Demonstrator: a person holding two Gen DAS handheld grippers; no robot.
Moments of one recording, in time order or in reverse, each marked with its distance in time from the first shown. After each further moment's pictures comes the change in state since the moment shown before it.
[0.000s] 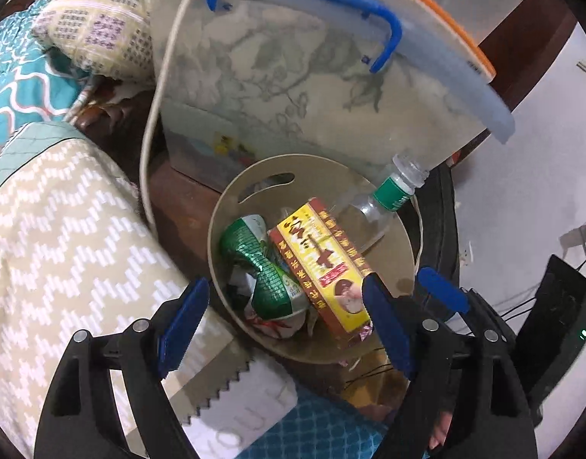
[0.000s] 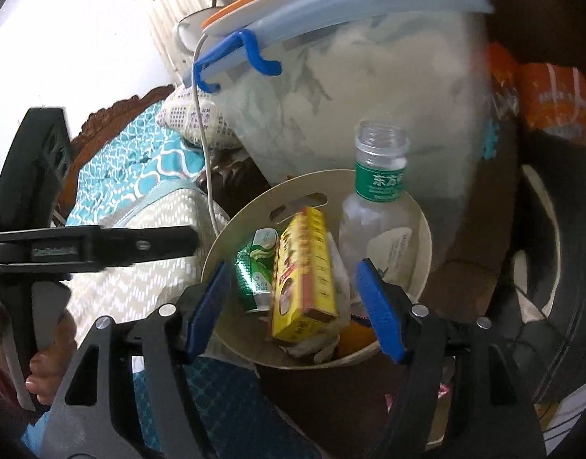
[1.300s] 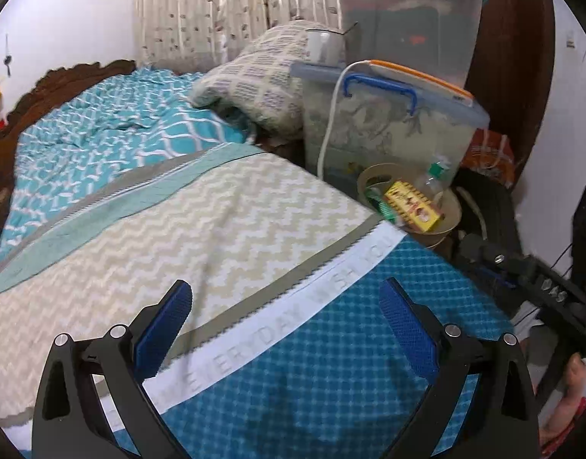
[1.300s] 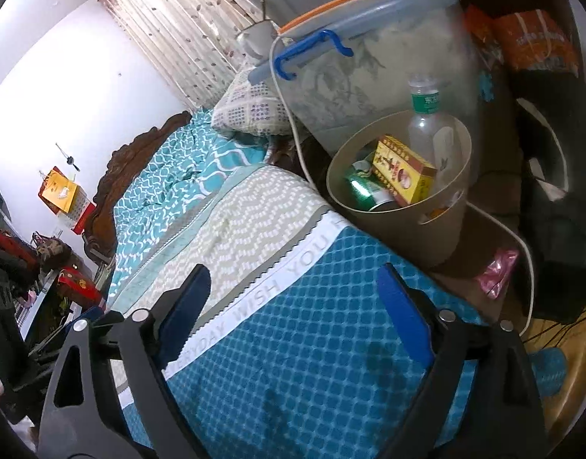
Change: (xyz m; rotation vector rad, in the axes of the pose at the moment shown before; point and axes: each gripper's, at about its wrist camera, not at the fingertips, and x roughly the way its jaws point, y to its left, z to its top) left arm -0.219 0.032 -0.197 0.033 -0.313 0.422; right arm -0.102 0.116 -0.094 0.195 -0.033 0.108
